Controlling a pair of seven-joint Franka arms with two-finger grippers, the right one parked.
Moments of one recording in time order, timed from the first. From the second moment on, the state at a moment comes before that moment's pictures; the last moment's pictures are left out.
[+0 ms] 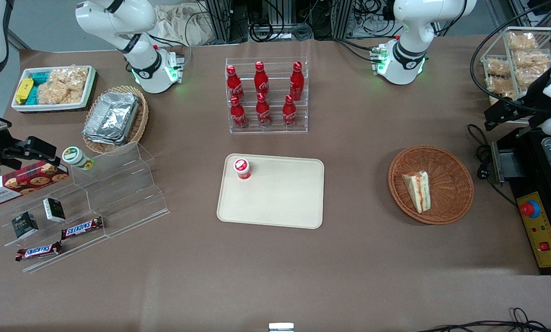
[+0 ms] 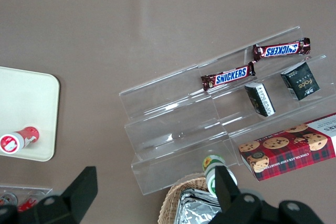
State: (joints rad) arm 0.07 -0.11 -0.09 -1.70 0.00 1.67 -0.07
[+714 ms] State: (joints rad) arm 0.05 0.16 -0.17 -1.70 0.00 1.73 -0.28
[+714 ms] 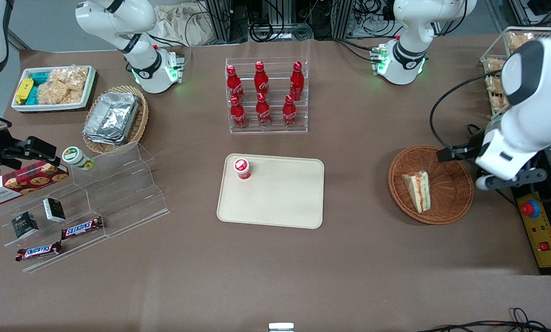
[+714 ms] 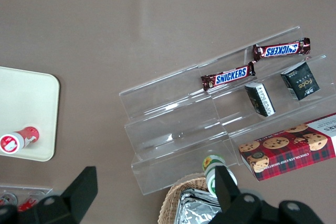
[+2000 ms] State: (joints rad) arm 0.04 0.45 -0.15 -1.94 0.09 2.14 -0.30
